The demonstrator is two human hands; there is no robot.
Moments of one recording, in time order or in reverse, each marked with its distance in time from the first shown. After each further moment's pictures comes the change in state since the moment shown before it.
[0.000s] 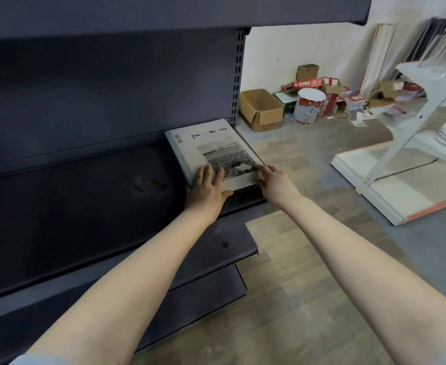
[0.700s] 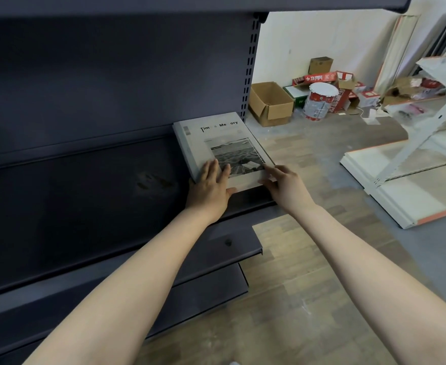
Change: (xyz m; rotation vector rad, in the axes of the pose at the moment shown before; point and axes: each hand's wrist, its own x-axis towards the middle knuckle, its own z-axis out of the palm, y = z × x) left_hand 0.008 -0.009 0.003 -0.022 -0.004 0.035; right_hand 0.003 0.013 0.012 0.107 0.161 -0.088
